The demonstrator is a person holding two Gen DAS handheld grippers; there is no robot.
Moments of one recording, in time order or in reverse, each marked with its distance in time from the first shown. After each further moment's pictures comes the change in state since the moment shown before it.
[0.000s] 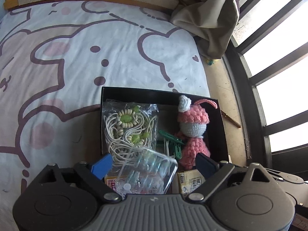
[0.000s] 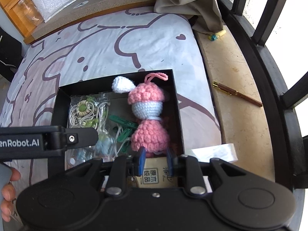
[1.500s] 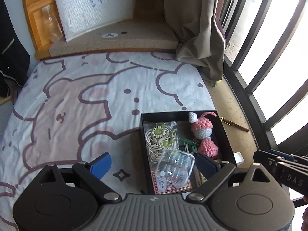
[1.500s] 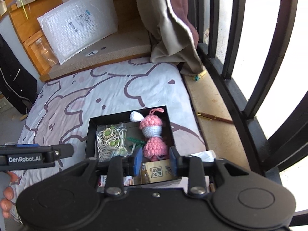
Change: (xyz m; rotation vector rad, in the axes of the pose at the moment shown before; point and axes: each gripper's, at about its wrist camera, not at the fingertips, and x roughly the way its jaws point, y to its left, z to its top) left arm -0.120 -0.009 -0.050 0.168 -0.234 0.193; right arm -0.125 0.008 -0.049 0.073 -0.289 -0.014
